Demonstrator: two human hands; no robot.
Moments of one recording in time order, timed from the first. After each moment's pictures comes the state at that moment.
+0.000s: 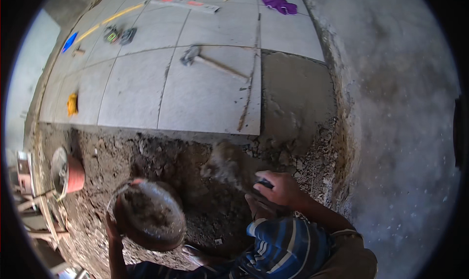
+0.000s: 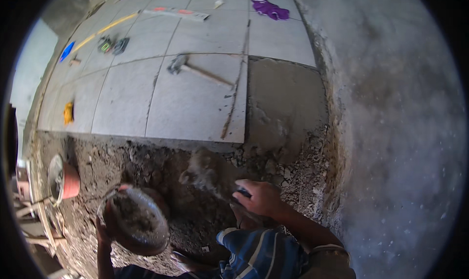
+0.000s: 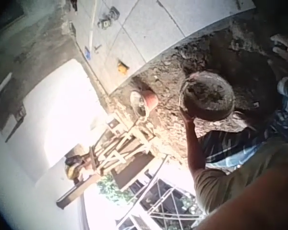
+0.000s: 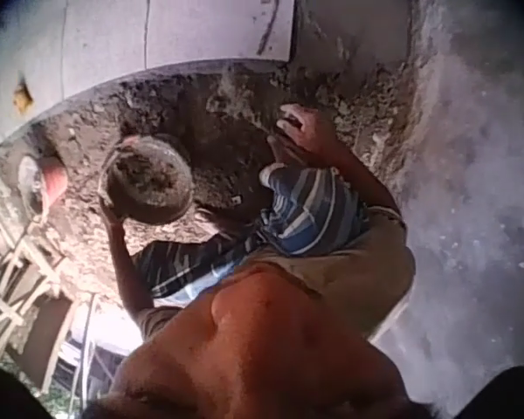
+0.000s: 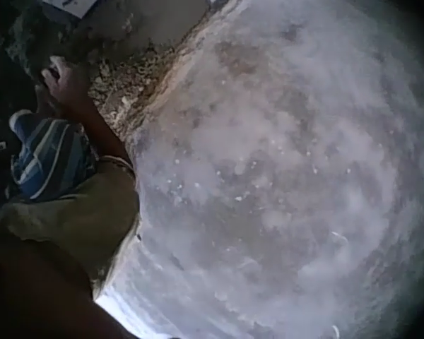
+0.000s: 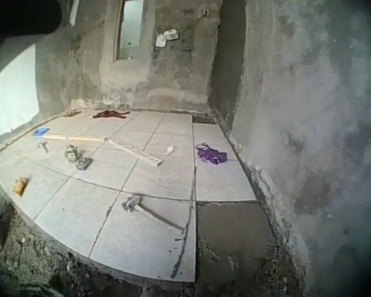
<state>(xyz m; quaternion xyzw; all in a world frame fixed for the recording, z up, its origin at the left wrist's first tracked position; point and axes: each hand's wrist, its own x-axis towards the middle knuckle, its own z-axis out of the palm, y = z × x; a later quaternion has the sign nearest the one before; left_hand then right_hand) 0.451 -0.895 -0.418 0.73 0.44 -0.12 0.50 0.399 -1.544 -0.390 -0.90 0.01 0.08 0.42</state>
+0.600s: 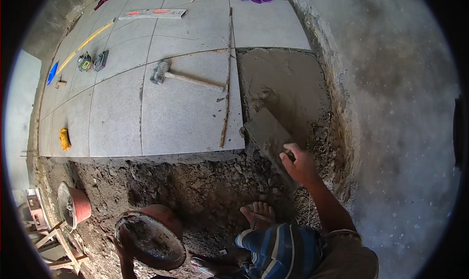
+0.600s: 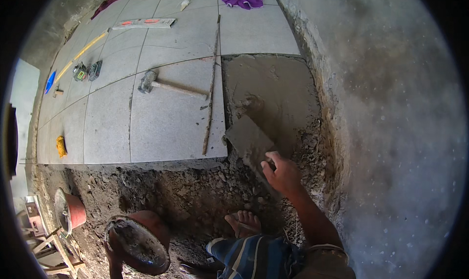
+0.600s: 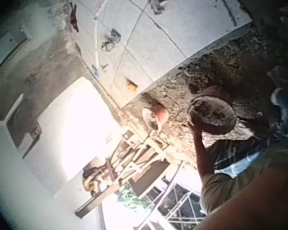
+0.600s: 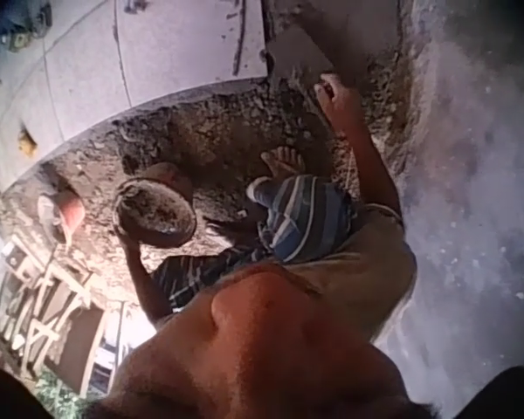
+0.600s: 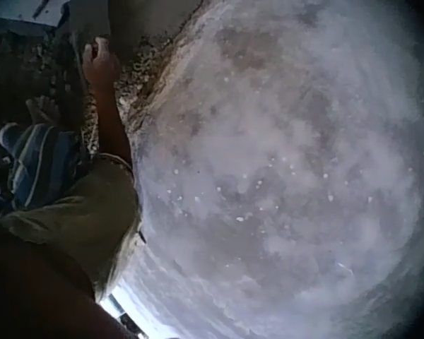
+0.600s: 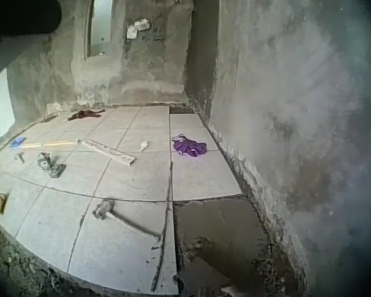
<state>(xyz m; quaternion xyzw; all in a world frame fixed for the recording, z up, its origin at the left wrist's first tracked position) 0.460 -0.838 -0.460 0.76 0.19 -0.23 0.58 0.427 -1.666 -0.454 -0.90 0.16 -0.16 0.38</state>
